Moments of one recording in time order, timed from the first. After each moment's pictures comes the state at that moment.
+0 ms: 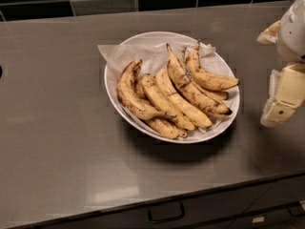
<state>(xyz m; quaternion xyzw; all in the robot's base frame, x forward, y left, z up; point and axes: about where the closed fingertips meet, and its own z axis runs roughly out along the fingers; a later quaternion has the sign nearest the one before) 0.438 -0.217 0.976 -0.60 0.78 -0.03 0.16</state>
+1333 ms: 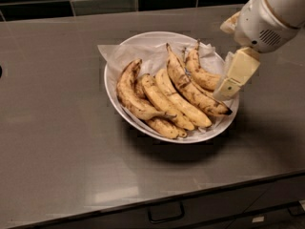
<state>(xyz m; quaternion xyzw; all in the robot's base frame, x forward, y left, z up) 0.507 -0.156 0.969 -0.60 0.76 0.04 0.26</state>
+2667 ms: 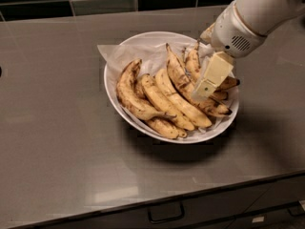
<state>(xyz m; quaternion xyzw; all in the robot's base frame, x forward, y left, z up) 0.526 -0.120 0.945 -0.59 0.76 0.09 0.26</state>
